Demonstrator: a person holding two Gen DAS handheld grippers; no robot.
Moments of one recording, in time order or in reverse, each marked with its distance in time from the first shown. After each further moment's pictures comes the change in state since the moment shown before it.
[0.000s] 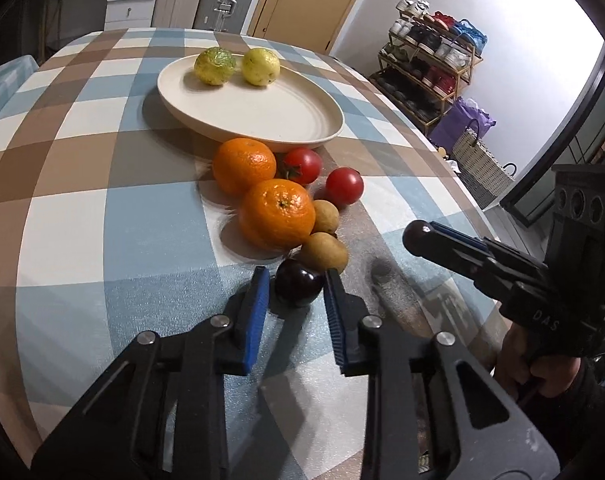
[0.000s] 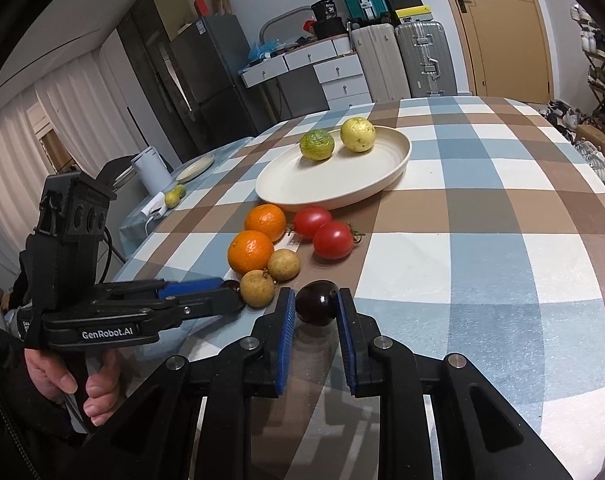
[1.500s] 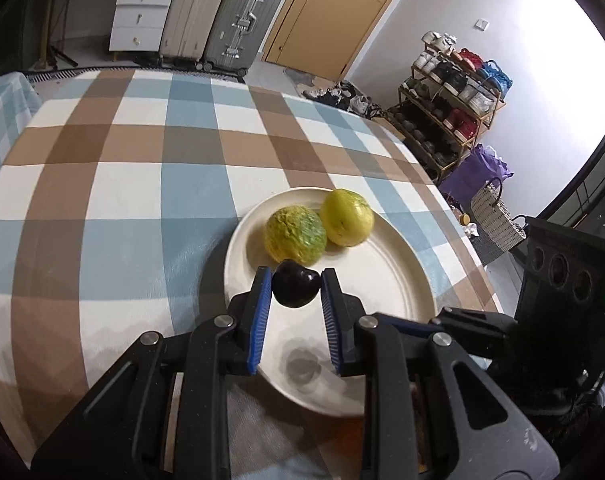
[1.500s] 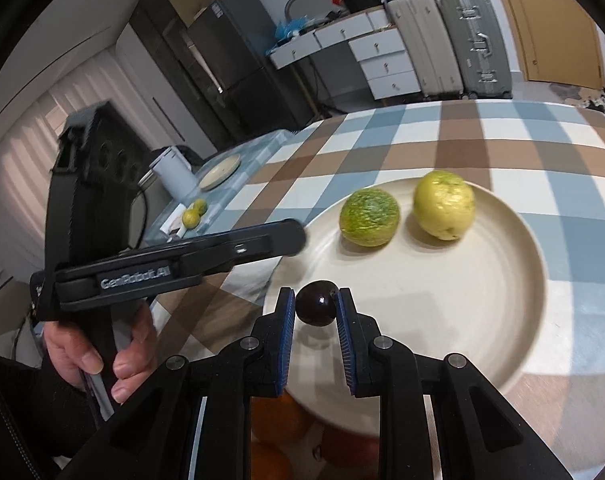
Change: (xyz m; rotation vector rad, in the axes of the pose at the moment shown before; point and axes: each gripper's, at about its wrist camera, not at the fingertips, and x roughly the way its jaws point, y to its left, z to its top) left arm 0.056 0.111 0.199 -0.083 -0.041 -0.010; right arm 0.145 0.003 0.141 -0.001 0.121 0.186
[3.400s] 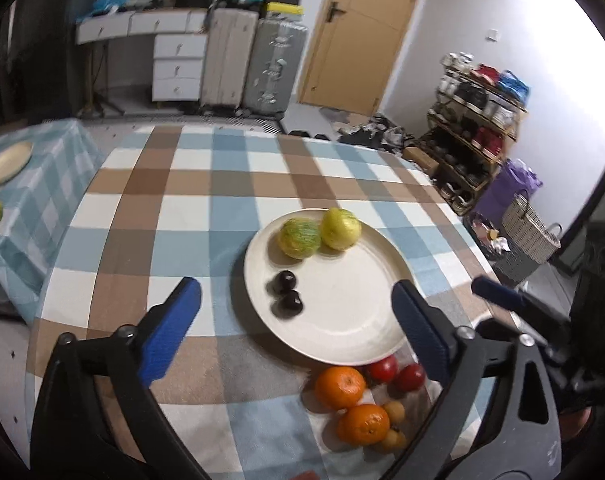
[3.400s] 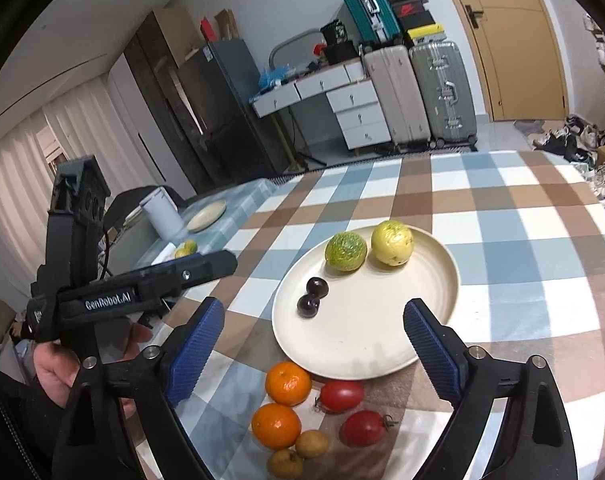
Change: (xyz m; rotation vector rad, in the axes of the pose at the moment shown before) left arm -0.104 -0.069 -0.052 0.078 -0.182 0.208; right arm -0.101 0.026 -0.024 0.004 -0.212 -0.122
